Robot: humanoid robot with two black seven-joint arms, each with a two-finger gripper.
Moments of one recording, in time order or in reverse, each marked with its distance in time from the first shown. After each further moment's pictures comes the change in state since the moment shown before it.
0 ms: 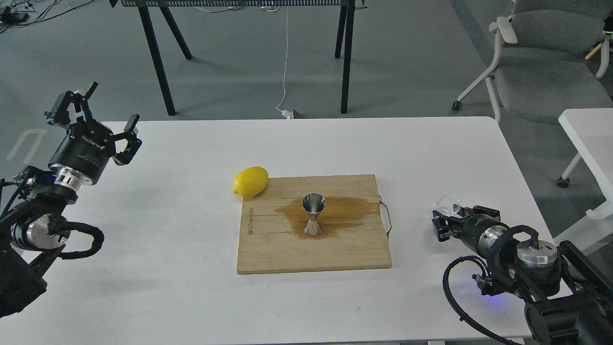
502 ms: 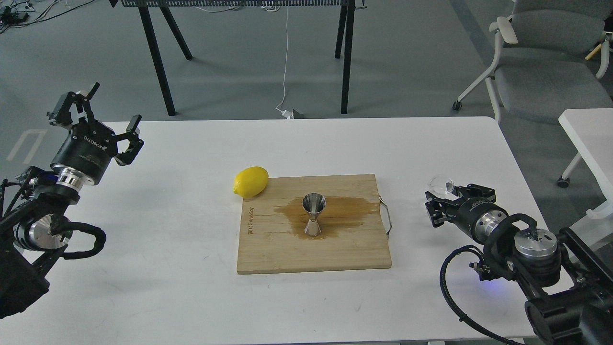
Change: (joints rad) left arm 0.000 -0.013 0.000 -0.001 0.000 0.000 0.000; right arm -0.005 -0.017 0.003 0.195 -0.108 -0.010 0.000
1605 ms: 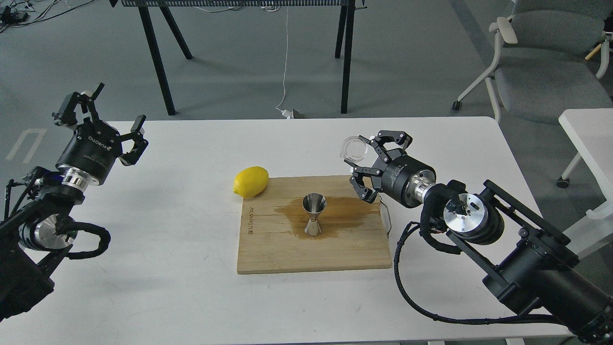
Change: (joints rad) left arm -0.001 -0.013 0.000 0.000 0.000 0.000 0.000; right arm 0.309 -0.004 -0.439 0.179 -0.271 -0.001 -0.006
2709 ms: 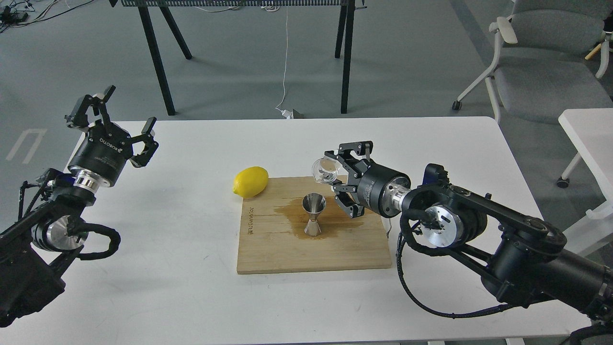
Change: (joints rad) left arm -0.002 -0.032 0.004 0.003 0.001 0.000 0.000; right arm 0.171 -0.065 -0.295 0.037 -0.192 0.009 -0.026
